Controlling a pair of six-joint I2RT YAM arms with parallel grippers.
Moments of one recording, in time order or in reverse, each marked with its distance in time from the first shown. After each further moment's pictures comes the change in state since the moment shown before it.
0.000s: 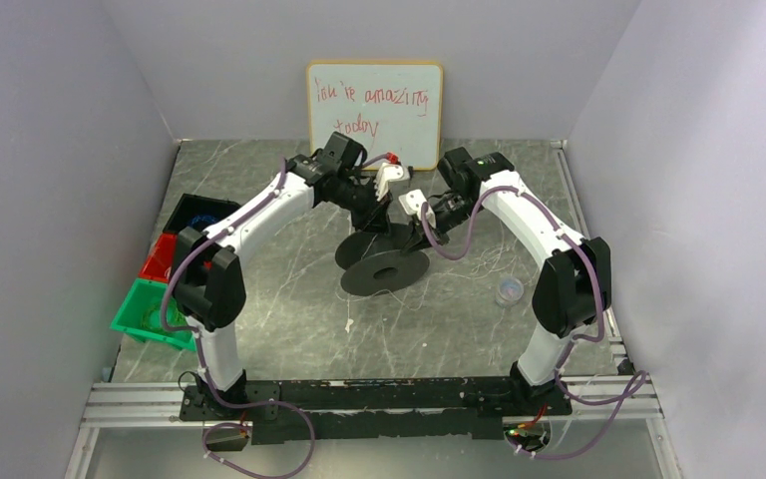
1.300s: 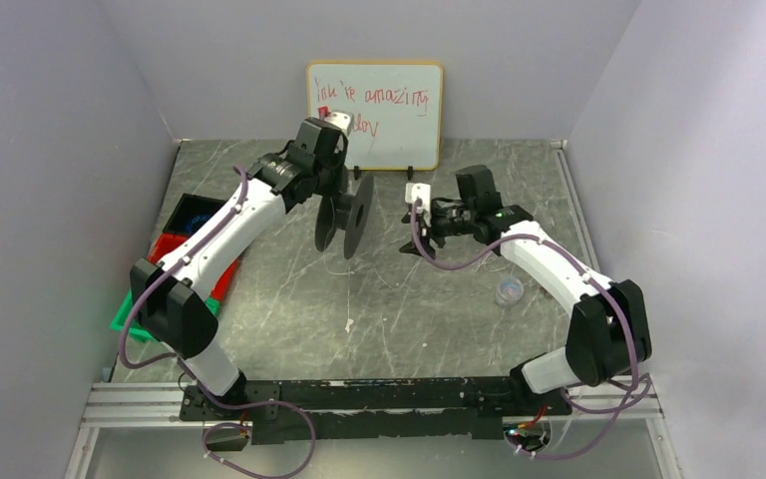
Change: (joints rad) left arm 0.001 -0.202 -0.032 0.087 -0.982 -0.702; right arm -0.022 -0.317 -0.497 0.970 0.188 0.838
